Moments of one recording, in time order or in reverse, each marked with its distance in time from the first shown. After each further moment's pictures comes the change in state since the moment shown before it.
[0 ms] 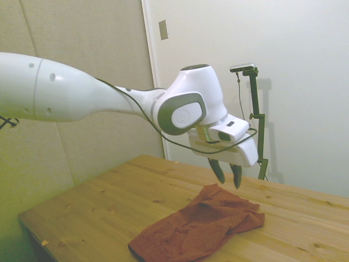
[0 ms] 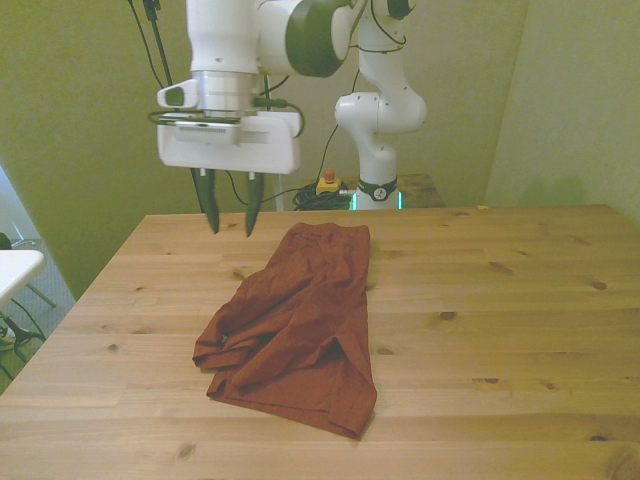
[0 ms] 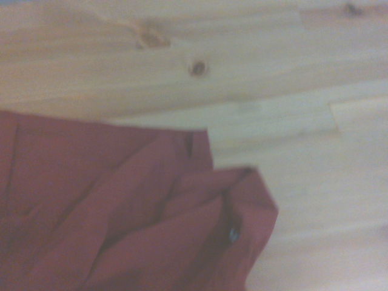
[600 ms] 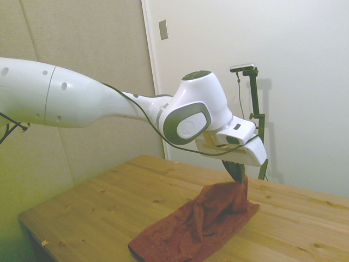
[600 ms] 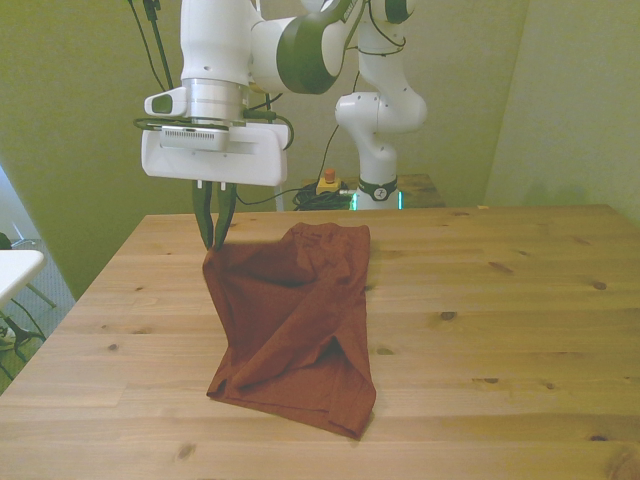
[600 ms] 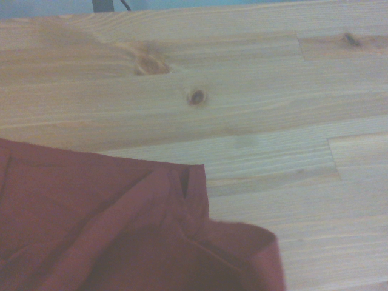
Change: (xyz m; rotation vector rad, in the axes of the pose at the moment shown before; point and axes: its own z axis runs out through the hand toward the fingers) arm 0.053 0.009 0.015 0.137 0.135 -0.039
